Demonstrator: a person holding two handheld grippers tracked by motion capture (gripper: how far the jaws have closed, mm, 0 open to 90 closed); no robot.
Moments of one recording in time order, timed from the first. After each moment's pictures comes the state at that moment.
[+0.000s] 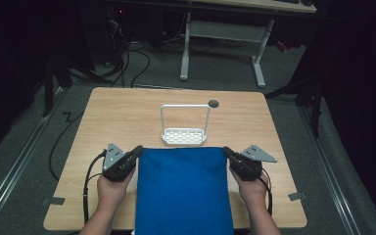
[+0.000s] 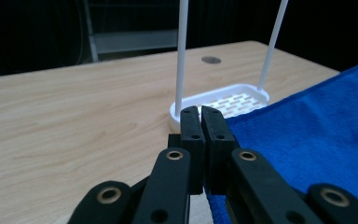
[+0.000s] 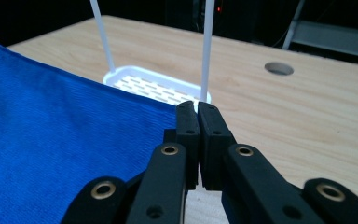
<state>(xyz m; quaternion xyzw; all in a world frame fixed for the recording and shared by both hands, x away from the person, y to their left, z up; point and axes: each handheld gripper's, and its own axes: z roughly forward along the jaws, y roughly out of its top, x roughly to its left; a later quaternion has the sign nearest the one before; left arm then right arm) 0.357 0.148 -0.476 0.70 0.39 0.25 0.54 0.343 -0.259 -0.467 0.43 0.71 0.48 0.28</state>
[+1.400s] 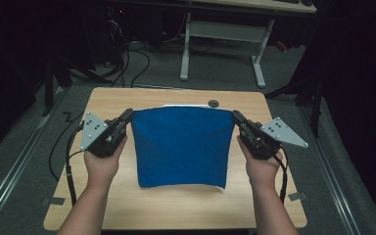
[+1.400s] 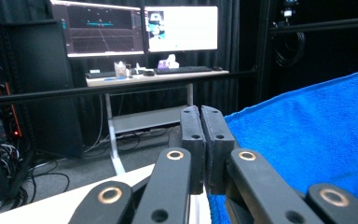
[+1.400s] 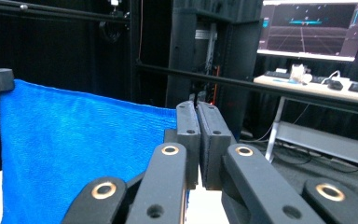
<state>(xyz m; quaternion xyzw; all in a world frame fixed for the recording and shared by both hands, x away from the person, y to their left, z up) 0.367 0.155 -0.361 0.63 0.33 0.34 0.62 0.337 -0.248 -0.340 0.35 0.63 0.58 0.37</state>
